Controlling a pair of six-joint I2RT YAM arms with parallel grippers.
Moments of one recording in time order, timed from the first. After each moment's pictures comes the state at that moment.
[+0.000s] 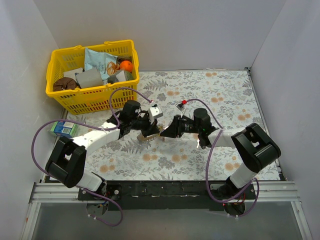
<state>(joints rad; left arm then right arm) -0.56 1.44 0.85 -0.08 0.66 0.32 0.59 1.62 0.60 0.78 -0.80 0.71</state>
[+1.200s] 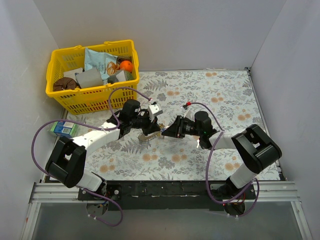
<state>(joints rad) -0.56 1.44 0.85 -0.02 0.64 0.26 0.59 1.60 0.55 0.76 -0.68 0.94</state>
